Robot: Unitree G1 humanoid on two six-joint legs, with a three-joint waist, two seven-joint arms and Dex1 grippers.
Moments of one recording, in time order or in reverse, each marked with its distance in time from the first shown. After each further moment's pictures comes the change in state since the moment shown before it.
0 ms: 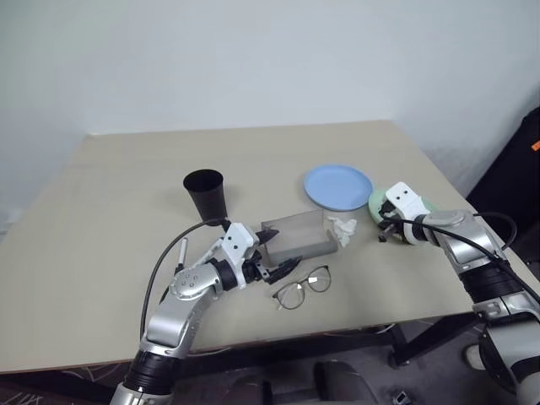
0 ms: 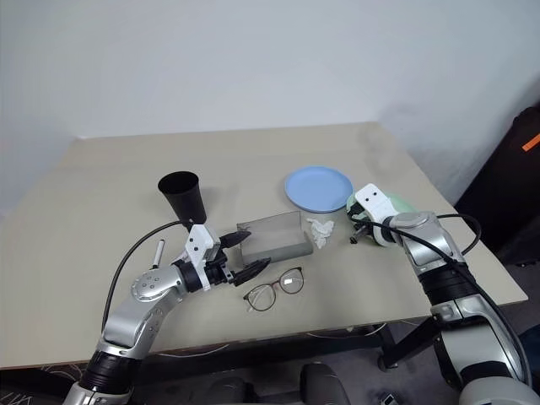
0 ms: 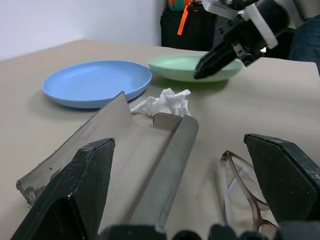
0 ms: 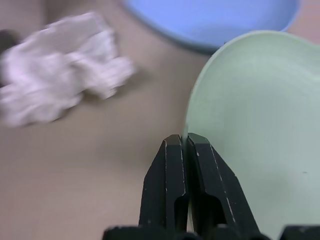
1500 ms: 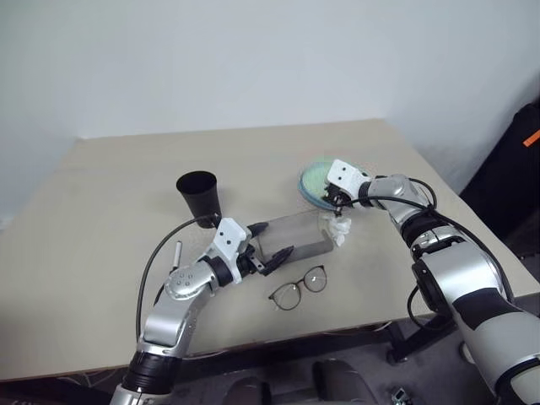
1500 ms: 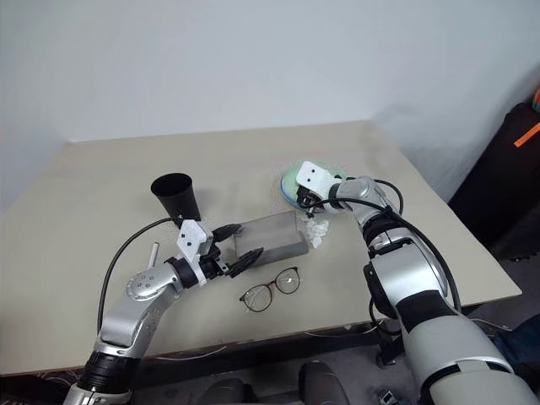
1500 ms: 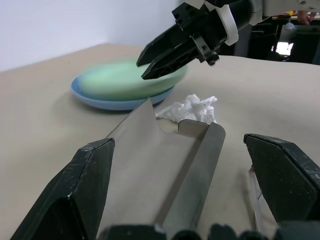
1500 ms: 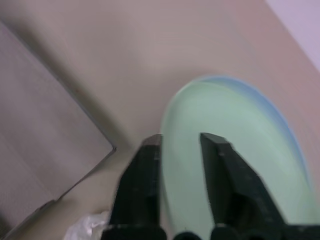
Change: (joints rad) left arm 0.005 -0.009 0.041 -0.012 0.007 -0.003 0.078; right arm -0.502 0.340 0.002 0.956 -0.277 -0.885 0.107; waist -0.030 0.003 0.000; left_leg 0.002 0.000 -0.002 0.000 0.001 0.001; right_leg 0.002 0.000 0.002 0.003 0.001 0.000
